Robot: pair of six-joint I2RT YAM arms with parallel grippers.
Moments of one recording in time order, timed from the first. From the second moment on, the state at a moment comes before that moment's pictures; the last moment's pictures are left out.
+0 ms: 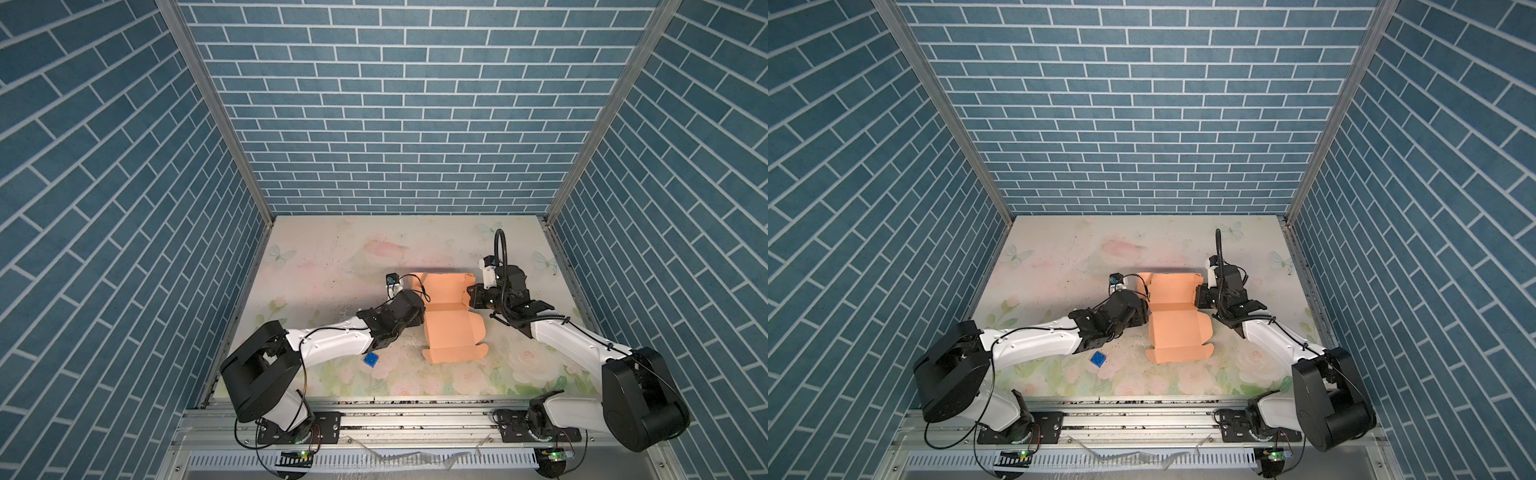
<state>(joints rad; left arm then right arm) -0.93 1.55 0.85 -0.08 -0.36 -0.91 0.40 1.31 0.67 -0.04 -0.16 0.35</state>
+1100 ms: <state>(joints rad) -0.91 1.28 0.84 -0.19 -0.26 -0.73 0.40 1.31 0.67 -0.03 -0.16 0.35</state>
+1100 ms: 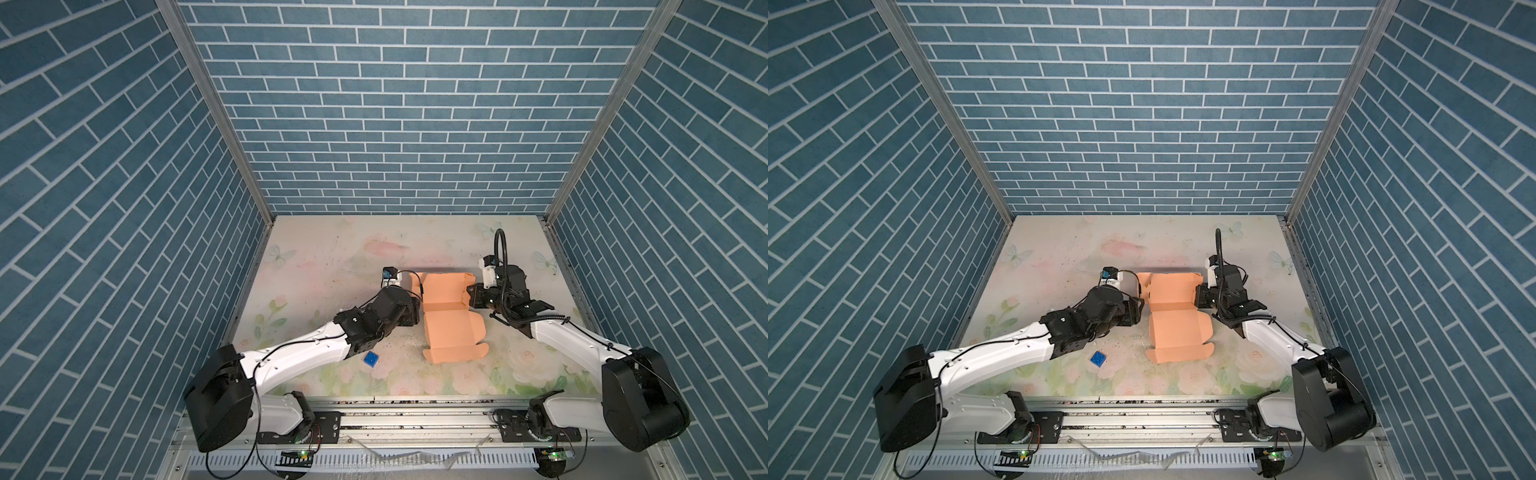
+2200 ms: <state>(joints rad) -0.63 1.53 0.91 -0.18 0.07 -0.58 0.40 1.29 0.64 0.01 -0.24 0.35</state>
